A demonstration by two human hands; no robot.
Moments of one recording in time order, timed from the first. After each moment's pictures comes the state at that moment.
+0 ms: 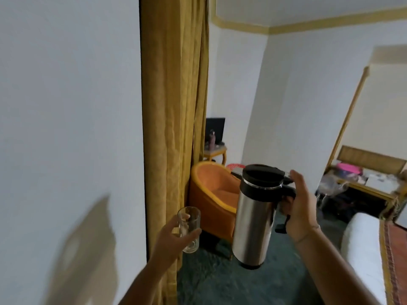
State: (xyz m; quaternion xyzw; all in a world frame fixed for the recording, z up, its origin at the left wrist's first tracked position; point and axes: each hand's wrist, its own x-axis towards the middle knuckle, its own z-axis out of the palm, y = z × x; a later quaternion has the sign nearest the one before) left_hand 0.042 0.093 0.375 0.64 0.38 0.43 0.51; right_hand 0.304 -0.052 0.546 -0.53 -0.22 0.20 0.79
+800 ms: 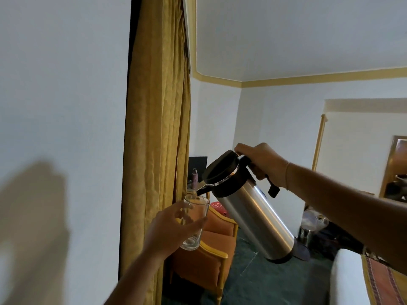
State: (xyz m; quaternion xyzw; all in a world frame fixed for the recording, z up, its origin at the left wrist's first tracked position) left_hand 0.080 0.071 0.553 0.78 0.29 0.48 0.28; right_hand 0.311 -0.037 0.758 -0.69 -0.50 0.15 0.50
